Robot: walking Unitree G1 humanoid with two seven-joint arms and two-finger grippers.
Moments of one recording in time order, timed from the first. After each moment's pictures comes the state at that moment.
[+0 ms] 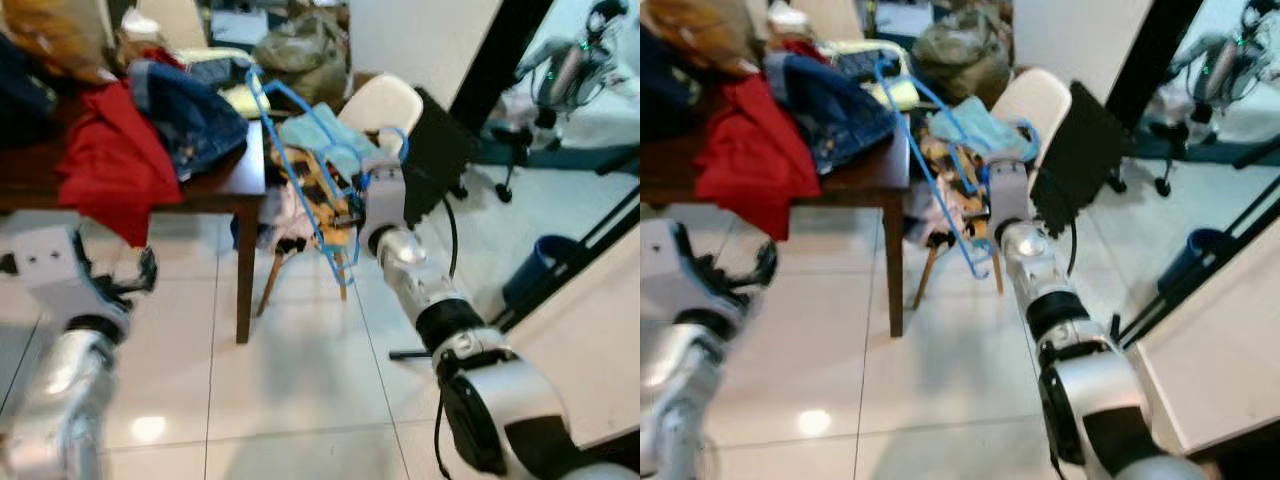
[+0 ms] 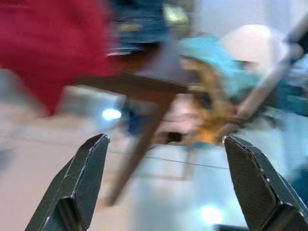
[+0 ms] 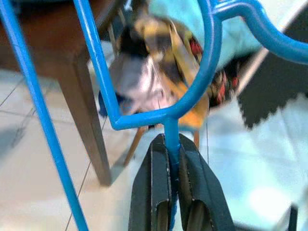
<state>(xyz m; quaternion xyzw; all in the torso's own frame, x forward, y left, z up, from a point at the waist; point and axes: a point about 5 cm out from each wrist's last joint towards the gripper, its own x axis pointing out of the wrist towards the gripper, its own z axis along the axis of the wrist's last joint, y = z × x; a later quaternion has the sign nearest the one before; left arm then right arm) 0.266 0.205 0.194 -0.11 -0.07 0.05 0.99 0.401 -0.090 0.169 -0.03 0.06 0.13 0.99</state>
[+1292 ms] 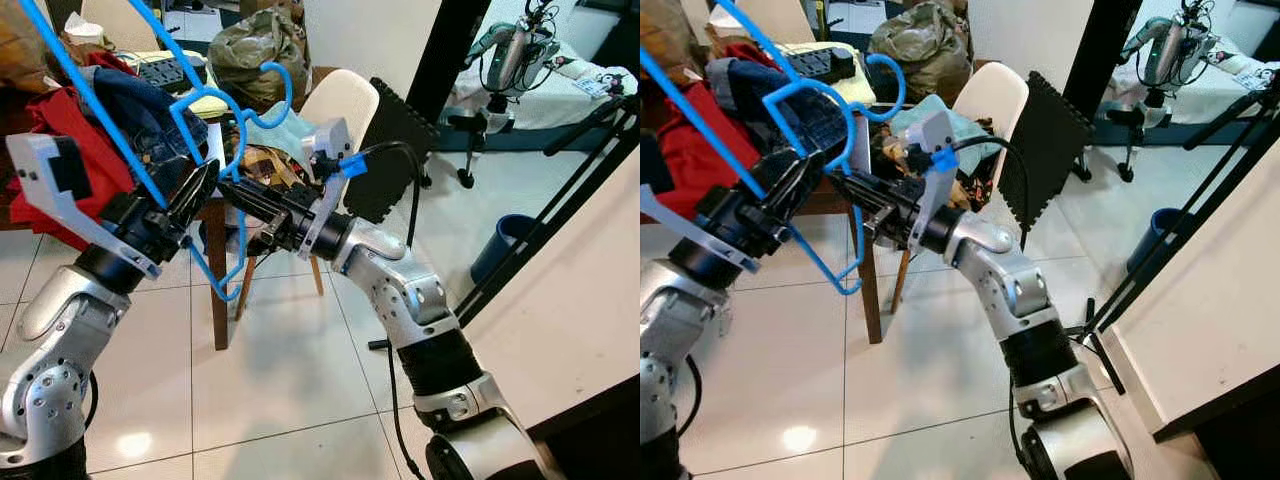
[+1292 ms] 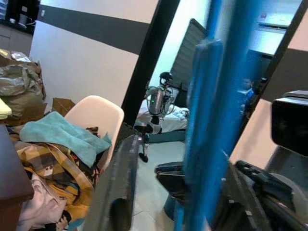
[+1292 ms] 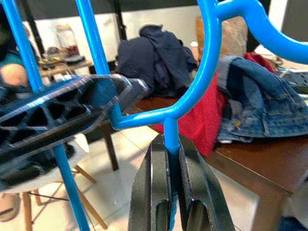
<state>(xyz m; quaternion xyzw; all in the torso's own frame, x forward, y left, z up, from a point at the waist) 0.255 0.186 0.285 -0.13 -0.23 -0.26 0.93 0.331 -0.016 0.265 0.07 -0.12 0.53 0.84</state>
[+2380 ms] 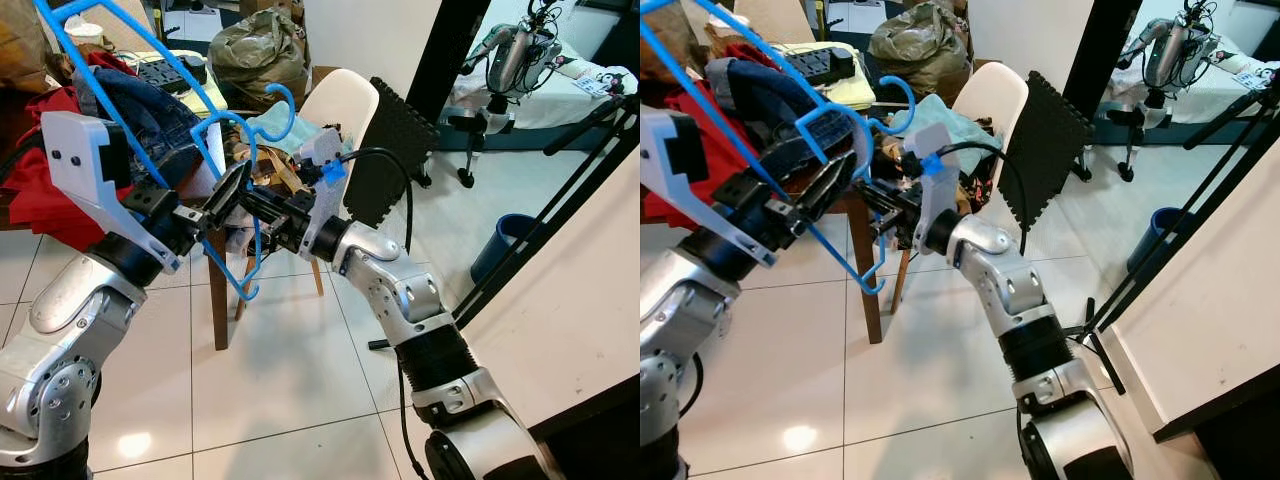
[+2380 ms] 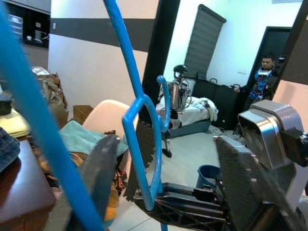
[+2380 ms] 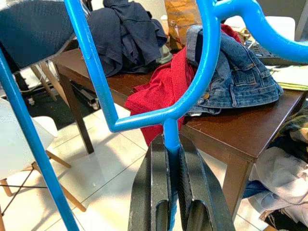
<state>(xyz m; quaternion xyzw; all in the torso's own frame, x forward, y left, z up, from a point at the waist) 0.251 0.171 0.302 -0.05 -0.24 -0.23 0.94 0.346 -0.017 0.251 0.04 -0.08 0.47 0.88</state>
